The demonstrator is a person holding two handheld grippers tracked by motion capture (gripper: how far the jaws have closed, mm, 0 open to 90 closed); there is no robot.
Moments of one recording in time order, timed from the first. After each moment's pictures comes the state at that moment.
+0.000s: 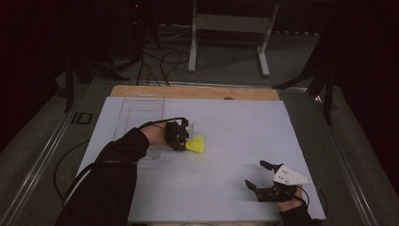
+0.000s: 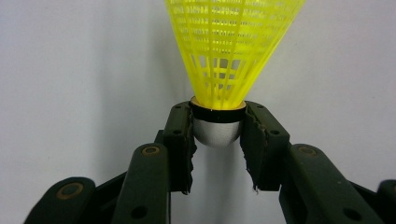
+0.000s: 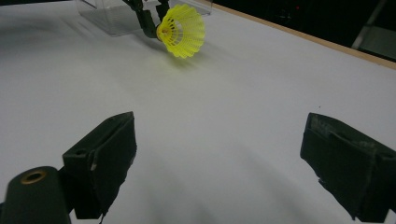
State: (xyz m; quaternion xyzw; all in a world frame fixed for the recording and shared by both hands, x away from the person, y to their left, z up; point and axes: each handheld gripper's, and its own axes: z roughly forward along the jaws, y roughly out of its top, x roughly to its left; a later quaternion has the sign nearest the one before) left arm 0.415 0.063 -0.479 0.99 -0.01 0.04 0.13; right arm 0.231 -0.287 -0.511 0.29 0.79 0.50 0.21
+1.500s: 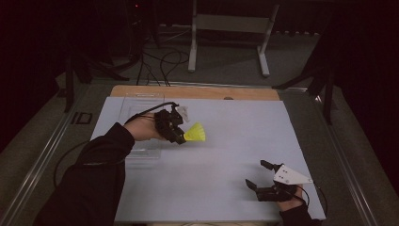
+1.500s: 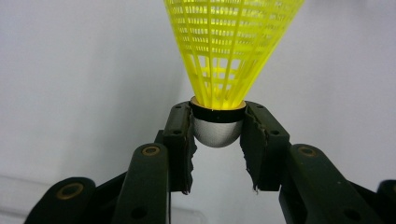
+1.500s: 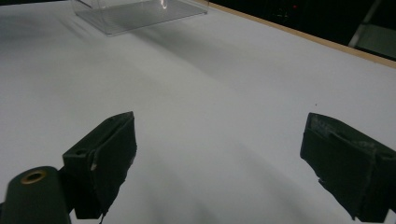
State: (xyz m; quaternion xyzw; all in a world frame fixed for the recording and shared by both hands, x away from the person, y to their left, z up) left arm 0.397 0.091 -0.396 0.97 0.10 0.01 0.22; right arm 0.232 -0.288 -0.511 0.30 0.78 0.50 0.22
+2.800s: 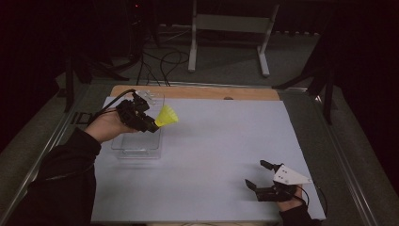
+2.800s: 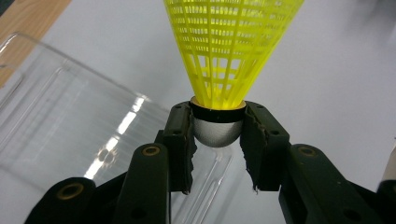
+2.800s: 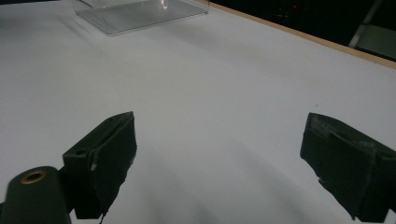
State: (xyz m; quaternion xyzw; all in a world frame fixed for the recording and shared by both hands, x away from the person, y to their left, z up) left arm 0.385 0.176 -0.351 0.94 0.25 0.04 0.25; right arm 0.231 -0.287 -0.511 0.30 0.78 0.50 0.22
